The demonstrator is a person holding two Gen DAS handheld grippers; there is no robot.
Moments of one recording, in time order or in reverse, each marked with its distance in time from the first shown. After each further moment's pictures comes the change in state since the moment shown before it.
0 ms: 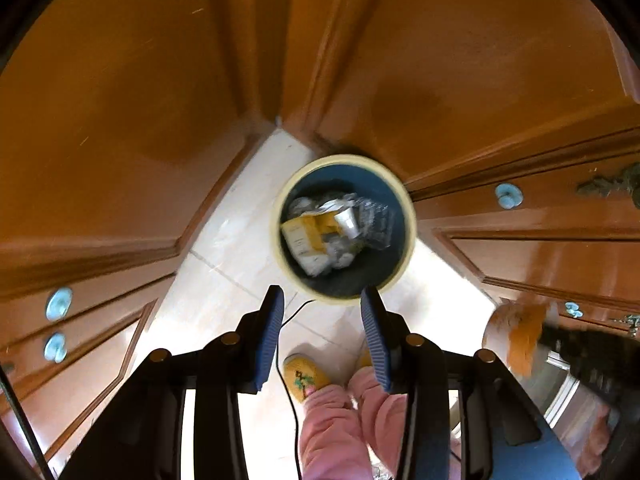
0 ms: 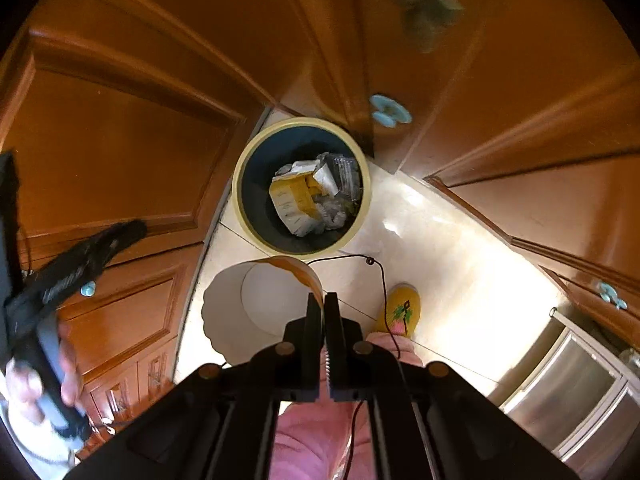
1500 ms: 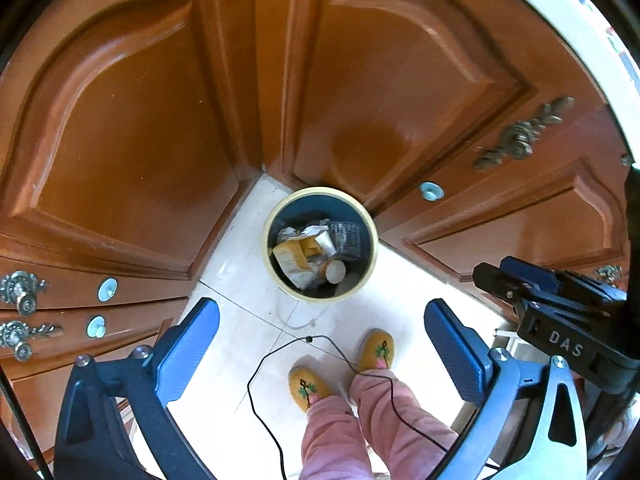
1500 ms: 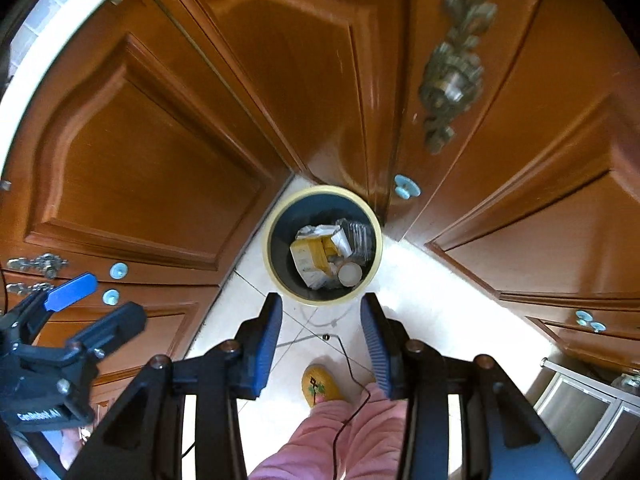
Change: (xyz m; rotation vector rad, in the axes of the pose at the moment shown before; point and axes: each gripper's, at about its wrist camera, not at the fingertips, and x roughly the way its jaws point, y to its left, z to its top) left arm -0.118 -0.049 -0.061 0.127 -0.184 -0.014; right arm -0.092 0.041 -0.046 -0.066 -0.328 -0.016
